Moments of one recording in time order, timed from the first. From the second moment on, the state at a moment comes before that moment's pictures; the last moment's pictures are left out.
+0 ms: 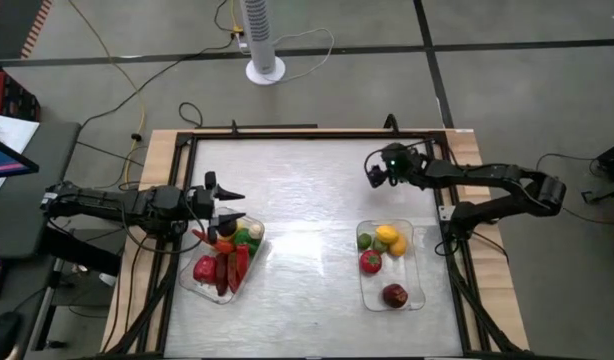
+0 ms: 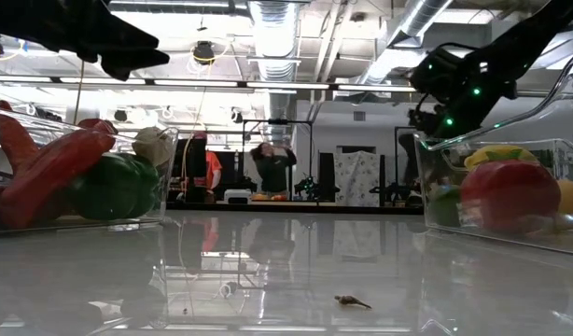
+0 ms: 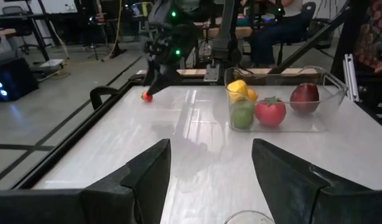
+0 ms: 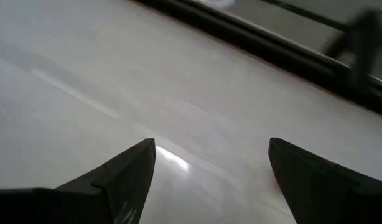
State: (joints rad) left arm -0.09 0.46 0.34 -0.03 -0.24 0.00; right arm -0.55 1.24 0.53 -0.10 0.35 0.33
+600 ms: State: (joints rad) left arm -0.09 0.46 0.34 -0.06 -0.22 -0.01; right arm -0.63 1.19 0.38 0.07 0.45 0.31
